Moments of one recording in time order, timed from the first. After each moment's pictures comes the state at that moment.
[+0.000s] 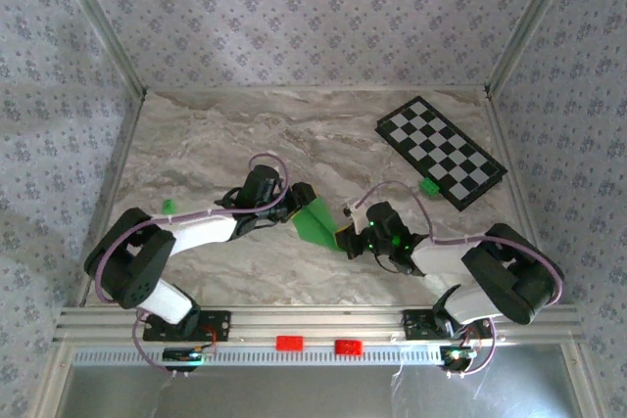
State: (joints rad) left arm -0.68 1.51 0.68 0.20 0.27 -1.14; right arm 0.72 1.41 0.32 0.46 -0.29 0.30
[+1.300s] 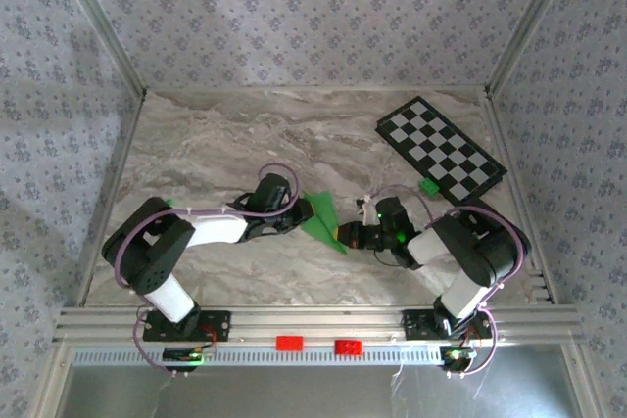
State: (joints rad) left arm -0.73 1.63 0.68 0.21 0.25 -1.13; right arm 0.57 1.65 0.30 0.76 -0.56 0.76
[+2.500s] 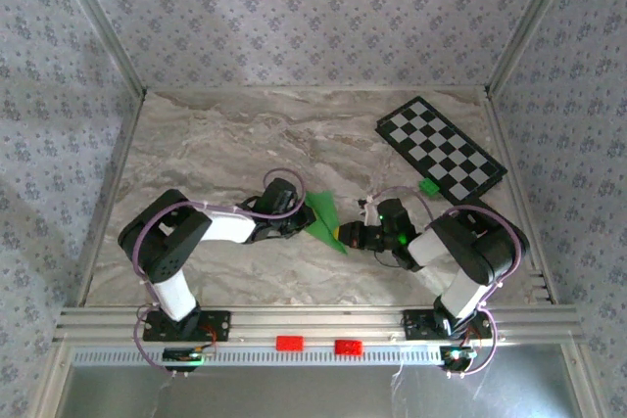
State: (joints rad) left arm -0.75 1.73 0.68 0.26 0.23 -1.16; right arm 0.57 1.66 0.28 0.81 -0.55 0.80
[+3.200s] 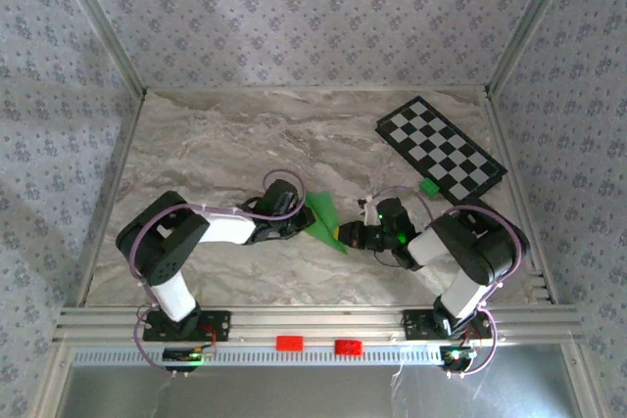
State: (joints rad) left arm -0.77 1.71 0.69 0.22 0.19 -1.16; right arm 0.57 1.66 0.29 0.79 -0.56 0.80
